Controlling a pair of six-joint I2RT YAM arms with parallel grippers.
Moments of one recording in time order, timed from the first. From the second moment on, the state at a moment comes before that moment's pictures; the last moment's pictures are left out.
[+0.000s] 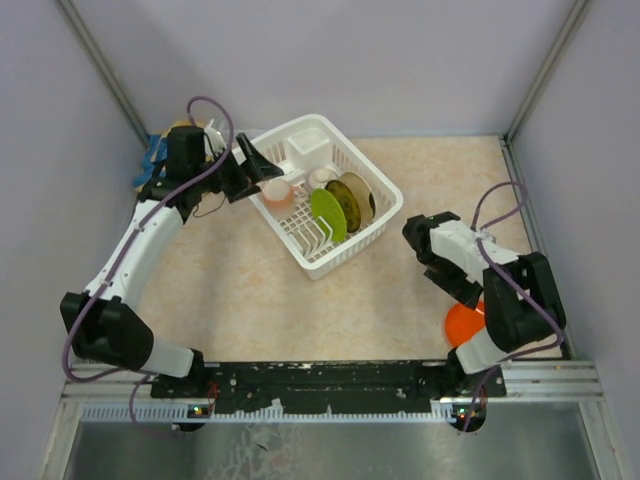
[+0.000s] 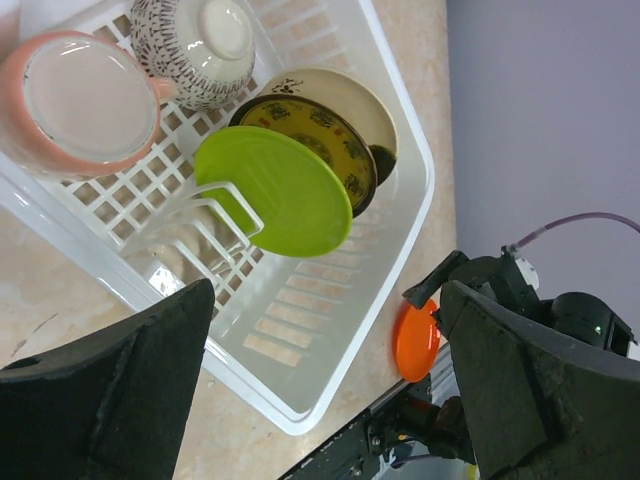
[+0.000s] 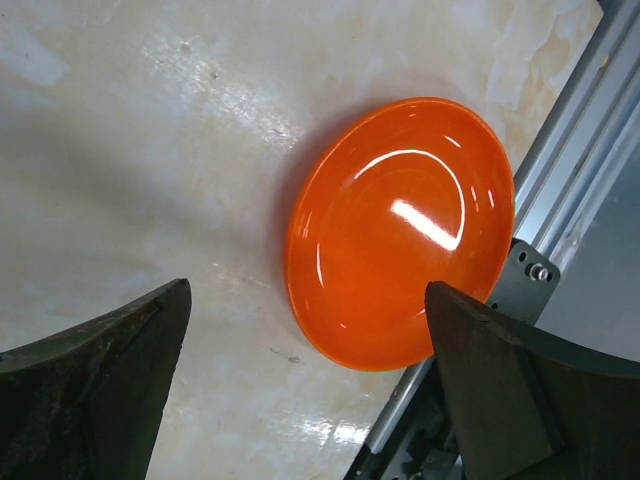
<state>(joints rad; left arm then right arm) -0.23 1.43 1.36 -0.43 0.46 -0.70 0.34 1.52 0.94 -1.24 0.69 1.30</state>
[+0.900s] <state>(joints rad) -0.24 1.34 1.30 -0.50 0.41 -0.60 0.30 1.66 0.91 -1.21 0.63 1.38</state>
